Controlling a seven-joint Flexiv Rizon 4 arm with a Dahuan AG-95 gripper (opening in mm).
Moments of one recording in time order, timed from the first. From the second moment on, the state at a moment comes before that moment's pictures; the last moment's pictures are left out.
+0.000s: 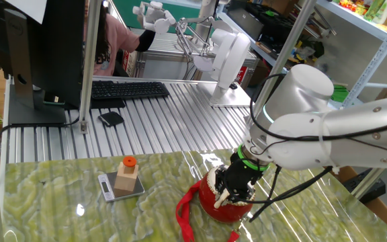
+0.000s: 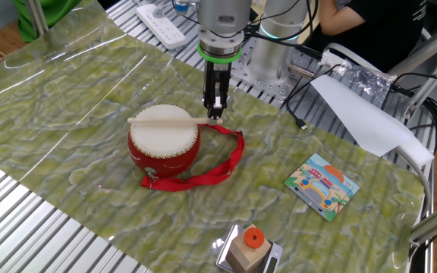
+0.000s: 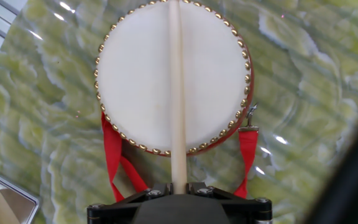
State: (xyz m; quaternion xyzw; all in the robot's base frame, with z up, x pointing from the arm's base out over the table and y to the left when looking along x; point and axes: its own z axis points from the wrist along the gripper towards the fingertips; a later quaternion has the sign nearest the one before) arm 0.420 0.004 0.125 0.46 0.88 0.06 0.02
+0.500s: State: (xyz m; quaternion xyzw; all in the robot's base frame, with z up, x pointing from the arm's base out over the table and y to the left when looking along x) arm 0.422 0.003 0.124 0.47 0.88 0.06 0.02
